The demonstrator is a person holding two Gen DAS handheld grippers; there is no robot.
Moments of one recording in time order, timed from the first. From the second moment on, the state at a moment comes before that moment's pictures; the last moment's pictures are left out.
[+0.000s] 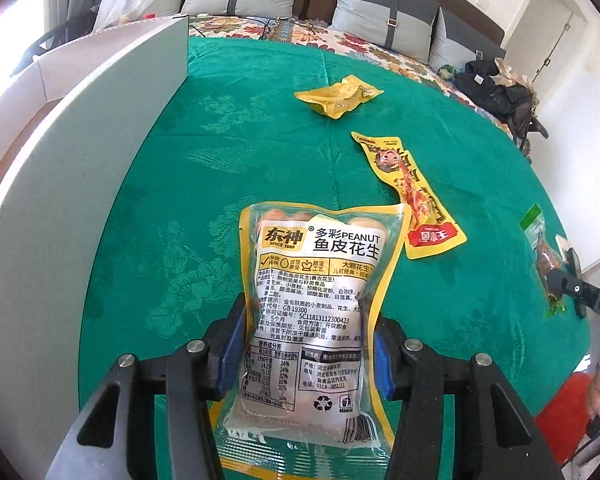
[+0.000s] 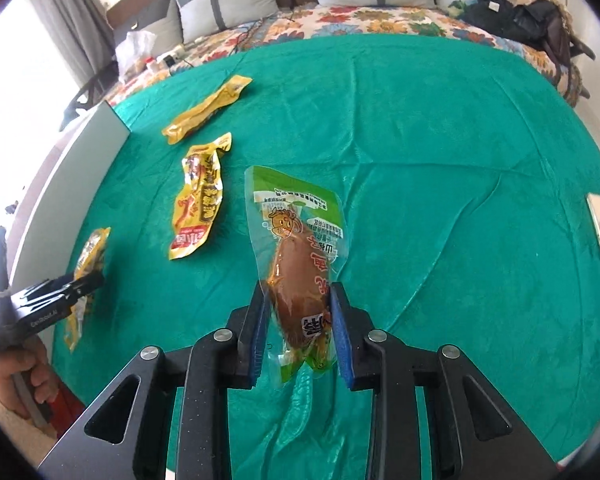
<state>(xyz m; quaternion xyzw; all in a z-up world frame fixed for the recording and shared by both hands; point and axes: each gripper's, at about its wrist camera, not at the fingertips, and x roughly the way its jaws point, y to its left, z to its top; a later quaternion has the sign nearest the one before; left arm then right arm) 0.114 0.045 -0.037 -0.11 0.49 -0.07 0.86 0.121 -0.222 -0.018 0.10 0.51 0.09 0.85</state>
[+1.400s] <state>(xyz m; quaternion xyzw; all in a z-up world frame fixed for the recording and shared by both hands) 0.006 0.343 0.039 -0.22 0.40 0.12 0.88 0.095 0.169 0.076 -0.02 0.44 0.41 0.80</state>
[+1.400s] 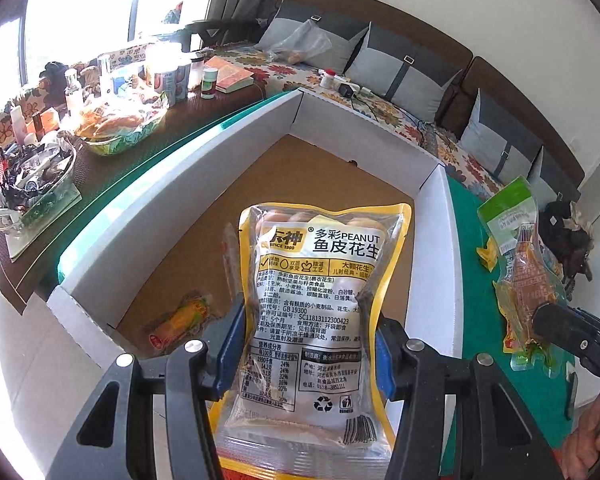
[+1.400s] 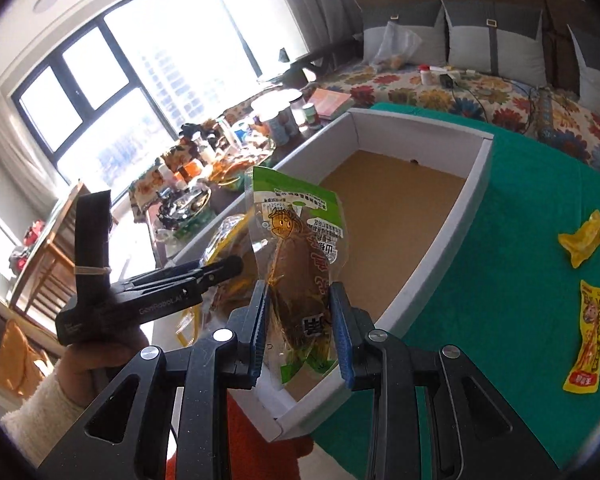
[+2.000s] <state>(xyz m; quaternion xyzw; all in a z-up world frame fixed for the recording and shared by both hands) -0.009 0.266 0.066 -0.16 0.35 0.11 0.92 0.096 0.013 -0.018 -0.12 0.42 0.26 0.86</state>
